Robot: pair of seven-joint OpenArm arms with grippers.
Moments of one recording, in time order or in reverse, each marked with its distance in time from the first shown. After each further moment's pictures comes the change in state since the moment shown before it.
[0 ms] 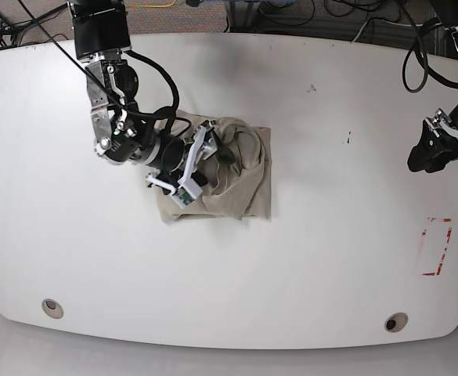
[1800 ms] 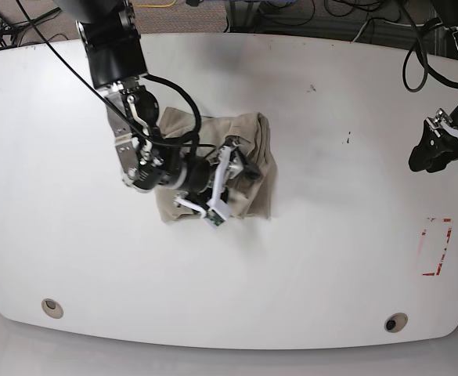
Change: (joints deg) left arm 0.1 -0.3 -0.1 0.0 0.0 0.0 0.0; right arm 10.9 -5.0 -5.8 -11.0 0.1 -0.2 0.9
